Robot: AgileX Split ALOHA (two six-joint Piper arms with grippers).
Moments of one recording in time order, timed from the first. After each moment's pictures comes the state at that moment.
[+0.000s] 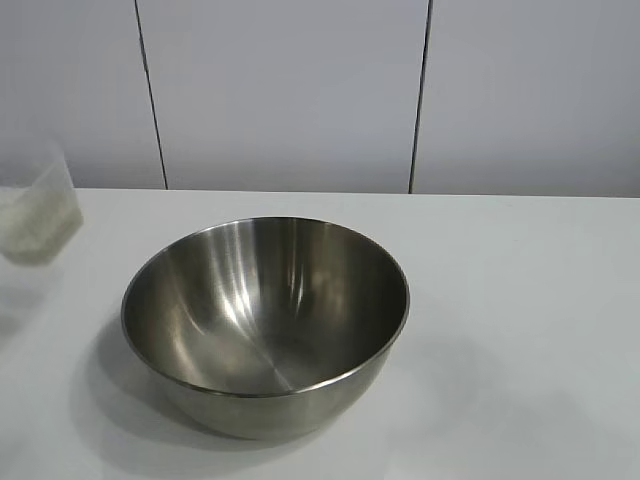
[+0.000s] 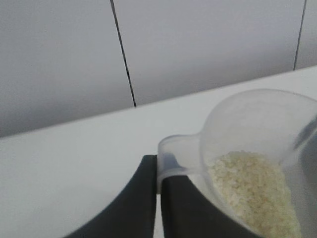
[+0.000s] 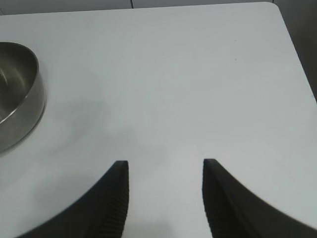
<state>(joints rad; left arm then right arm) -0.20 1.44 -0.20 0.05 -1.06 0.22 -0.03 0.00 -0.47 0.02 1.08 -0.03</state>
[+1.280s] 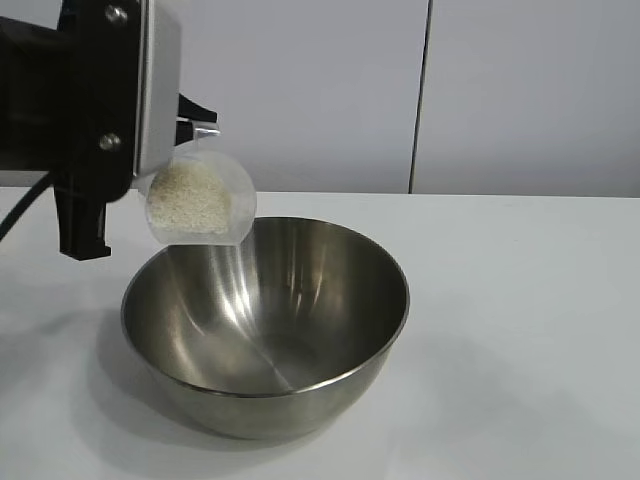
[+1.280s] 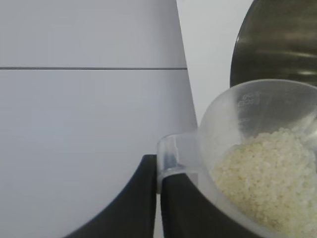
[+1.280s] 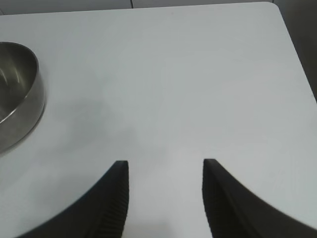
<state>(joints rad) -0.67 1.47 -0.60 -0.12 -0.51 1.75 -0.03 0.00 -0.47 0.02 1.08 -0.03</state>
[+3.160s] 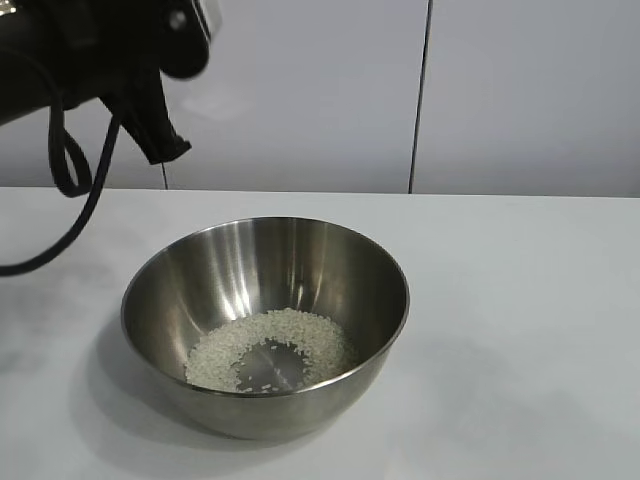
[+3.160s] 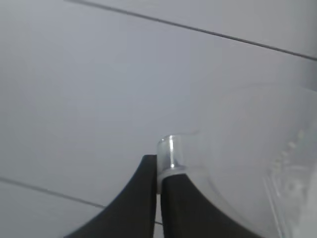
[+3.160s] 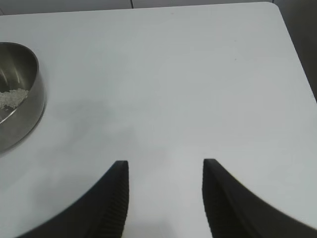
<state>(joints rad) -0.74 1.53 -0.62 -0.50 -1.03 1.39 -0.03 0.00 -0.47 0.02 1.08 -0.03</state>
